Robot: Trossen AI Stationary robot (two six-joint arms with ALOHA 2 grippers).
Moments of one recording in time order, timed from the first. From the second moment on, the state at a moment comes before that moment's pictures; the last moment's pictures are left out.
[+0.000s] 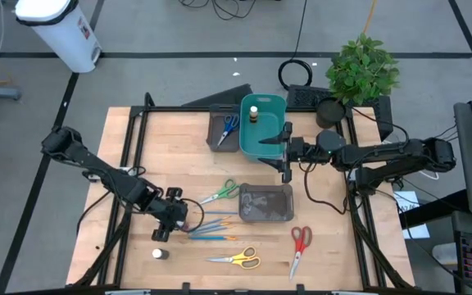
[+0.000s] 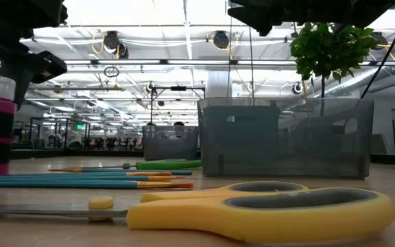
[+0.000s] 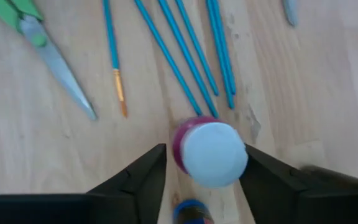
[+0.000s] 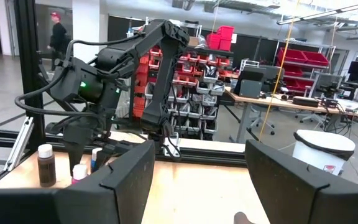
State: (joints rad) left arm -0.52 1.27 0.76 -0.62 -0.01 -0.34; right arm -0.11 1.15 0.65 0.62 -0.07 -0.12
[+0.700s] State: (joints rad) left arm -0.34 1.16 0.93 -0.72 -0.10 -0.34; right arm -0.10 1.16 0.65 0.55 -0.08 -0.08
